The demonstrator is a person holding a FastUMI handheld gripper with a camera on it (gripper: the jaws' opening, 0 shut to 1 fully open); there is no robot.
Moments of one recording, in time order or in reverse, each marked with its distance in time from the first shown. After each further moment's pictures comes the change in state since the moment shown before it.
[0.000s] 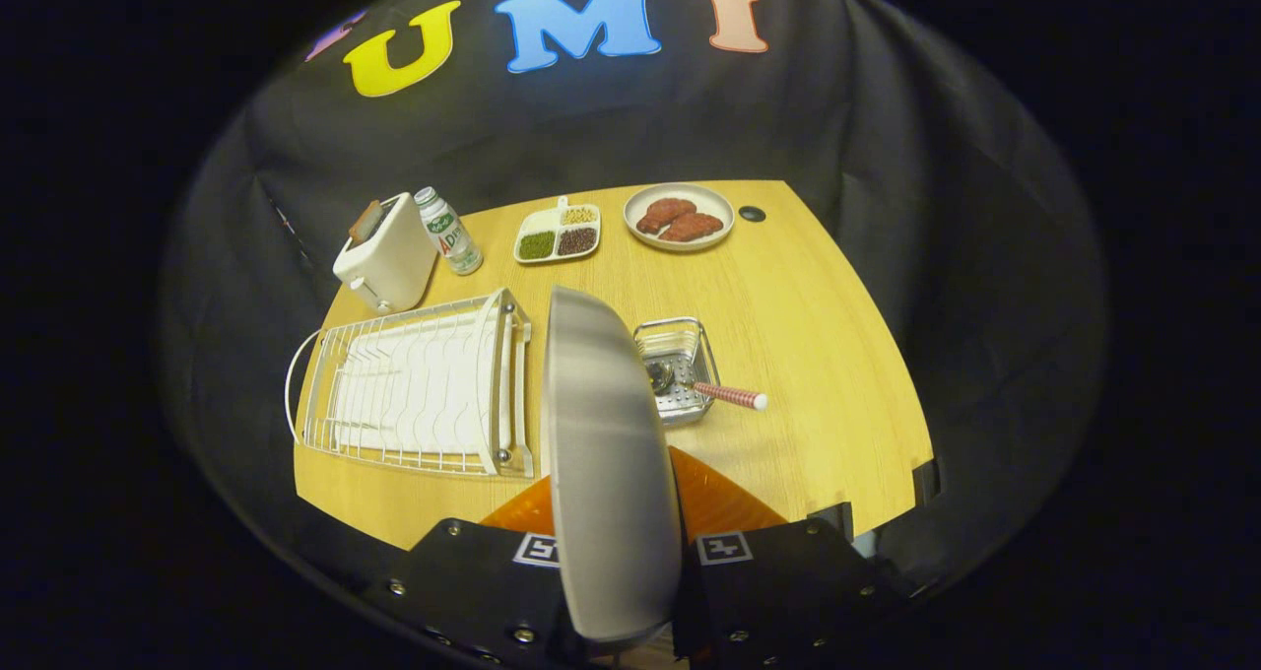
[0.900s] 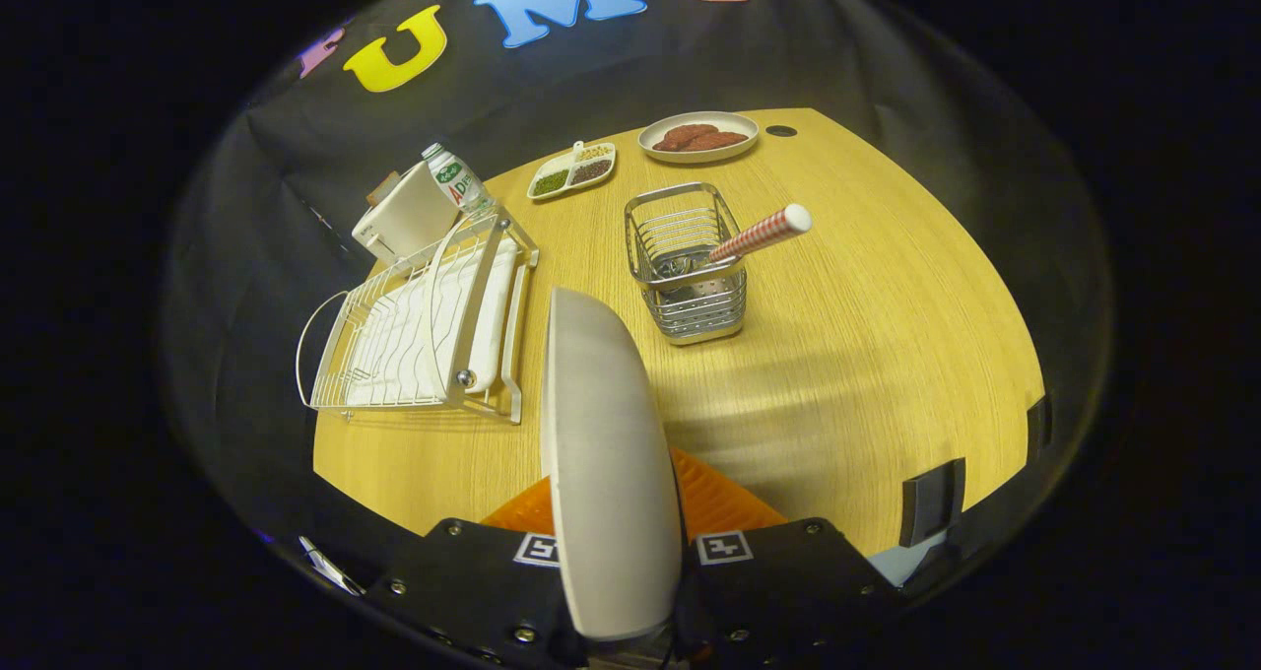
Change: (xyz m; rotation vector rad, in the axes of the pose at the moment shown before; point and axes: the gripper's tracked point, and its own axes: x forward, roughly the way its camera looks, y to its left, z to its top) arm 0.088 -0.018 -0.092 0.066 -0.007 0.212
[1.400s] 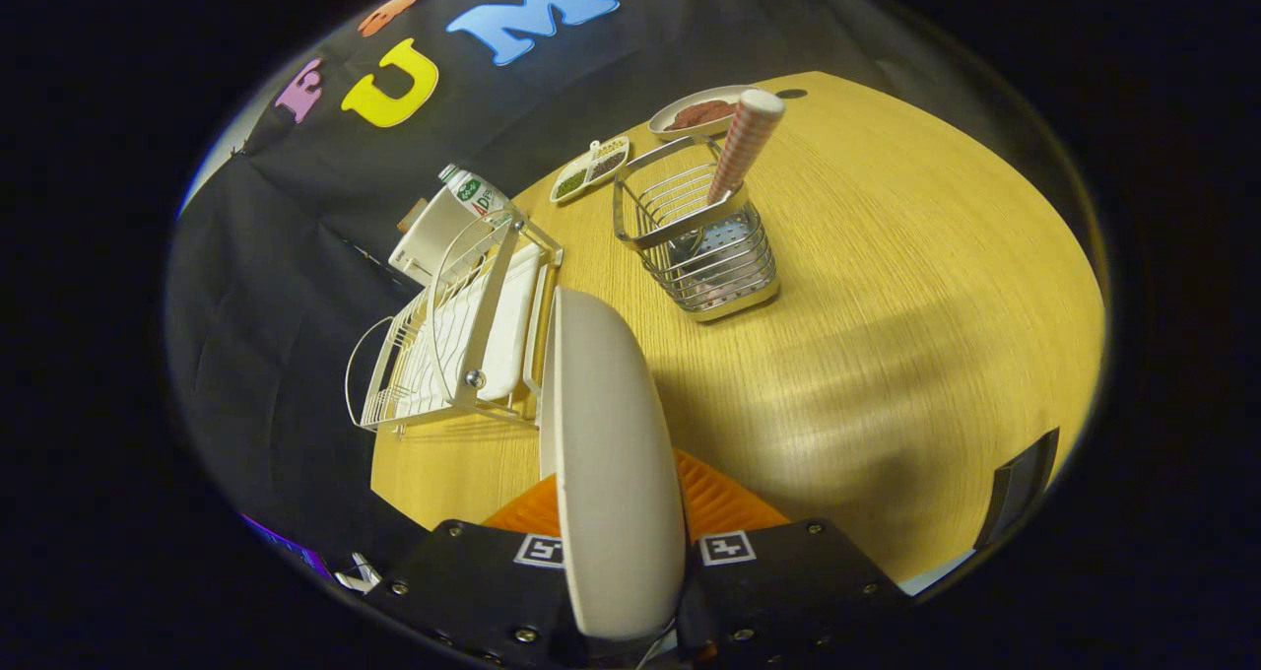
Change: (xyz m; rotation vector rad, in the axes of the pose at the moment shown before) arm 0.030 -0.007 -0.013 0.100 -0.034 0.189
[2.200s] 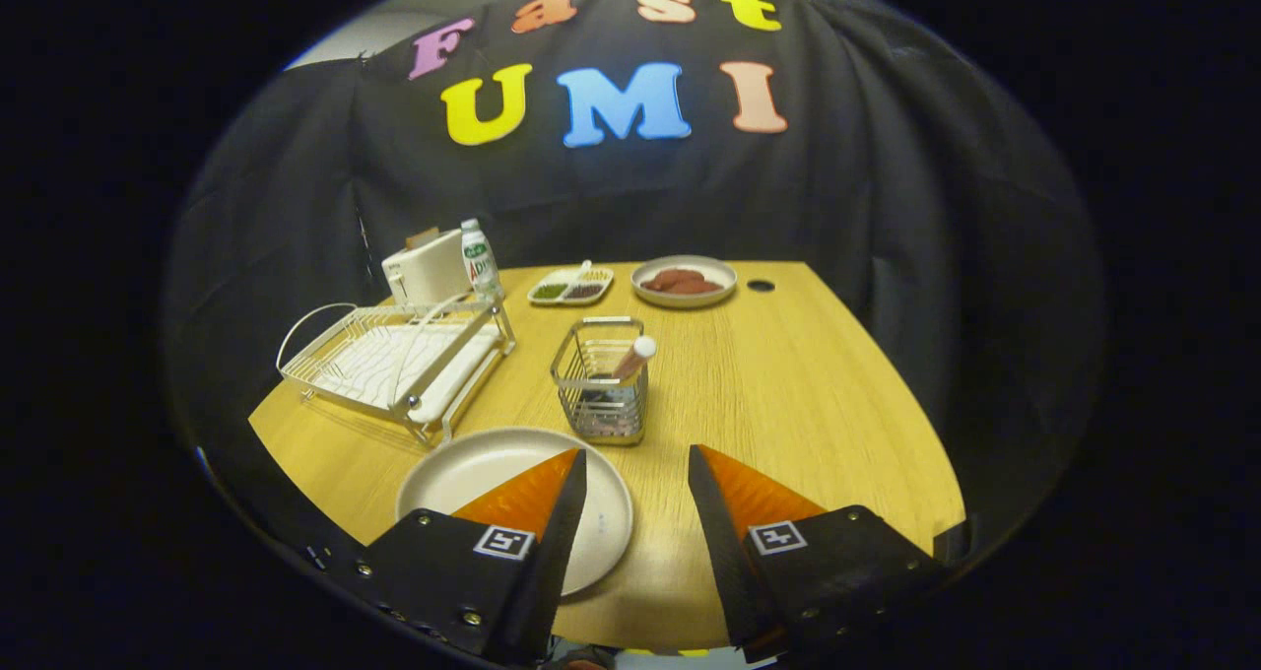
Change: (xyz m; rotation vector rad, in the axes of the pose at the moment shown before) arm -0.097 -0.044 0.087 -0.476 -0.483 -0.184
